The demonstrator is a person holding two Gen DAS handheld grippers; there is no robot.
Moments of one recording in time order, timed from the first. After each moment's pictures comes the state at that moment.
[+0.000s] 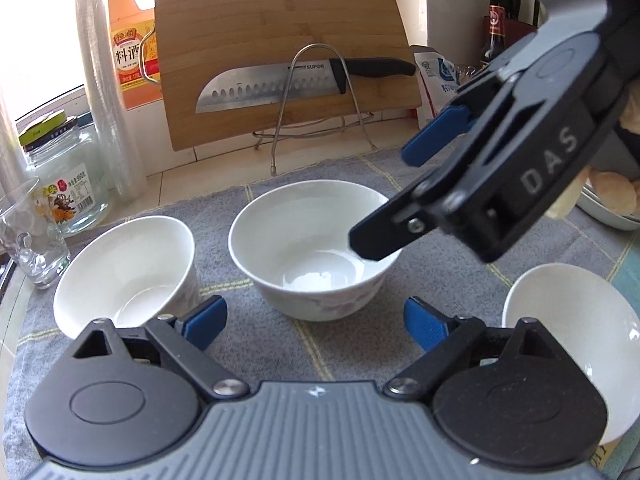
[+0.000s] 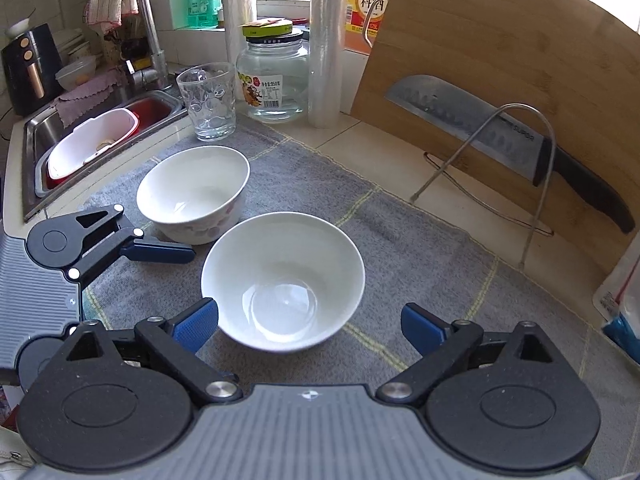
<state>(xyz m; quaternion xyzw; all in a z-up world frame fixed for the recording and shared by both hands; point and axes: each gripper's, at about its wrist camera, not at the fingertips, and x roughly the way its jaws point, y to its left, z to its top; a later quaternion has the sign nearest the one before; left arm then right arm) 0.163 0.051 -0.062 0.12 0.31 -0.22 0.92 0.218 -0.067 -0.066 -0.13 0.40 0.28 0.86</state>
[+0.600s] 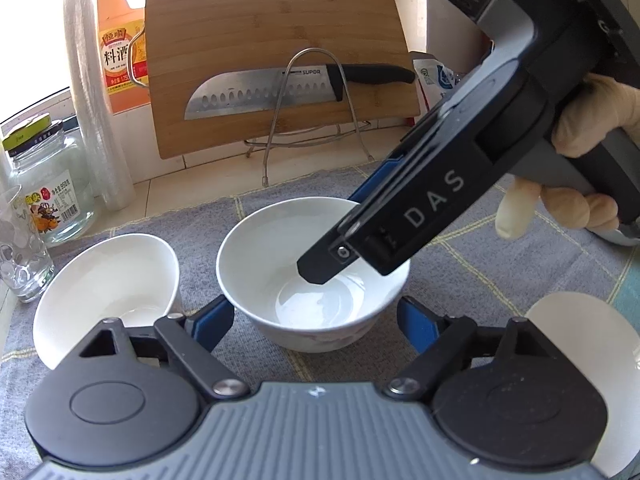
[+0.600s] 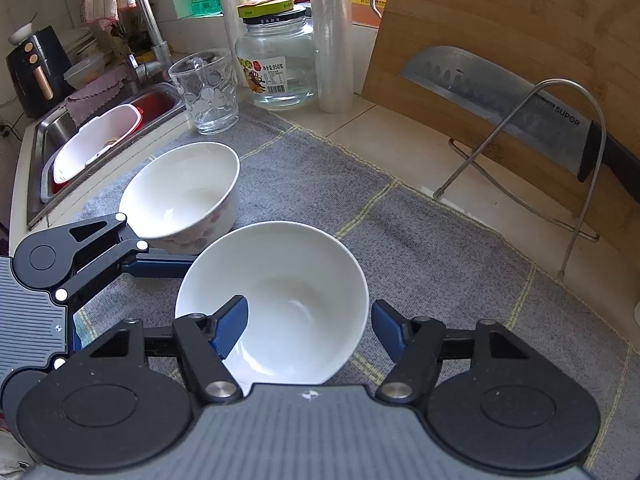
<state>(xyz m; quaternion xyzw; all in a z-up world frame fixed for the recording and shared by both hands) 0.180 0.045 -0.065 0.11 0.31 -0.24 0.91 0.260 -0.065 -0.086 -0.11 0.44 0.31 0.84</state>
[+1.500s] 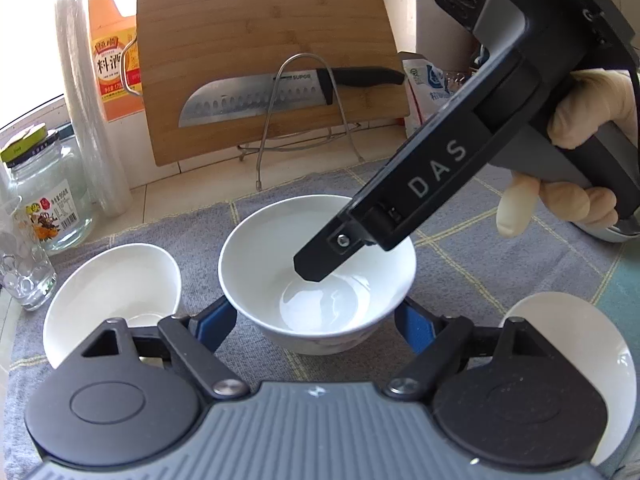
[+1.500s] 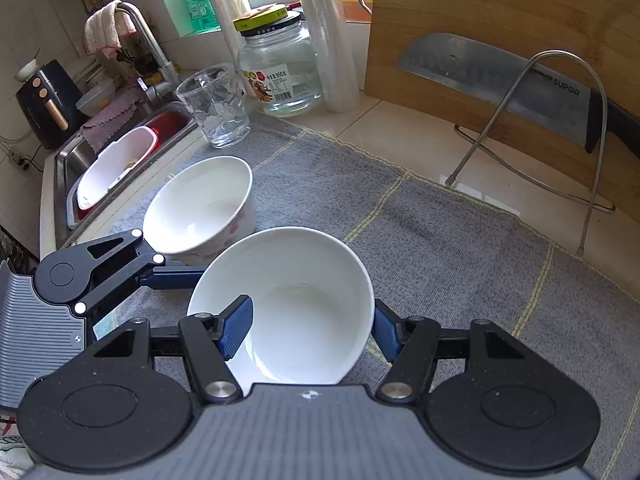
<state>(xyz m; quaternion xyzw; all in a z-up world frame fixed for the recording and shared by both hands) 0.173 0.044 -0.052 0.12 0.32 -0.25 0.91 0.255 -0.081 -0.073 -0.04 0.46 0.33 0.83</state>
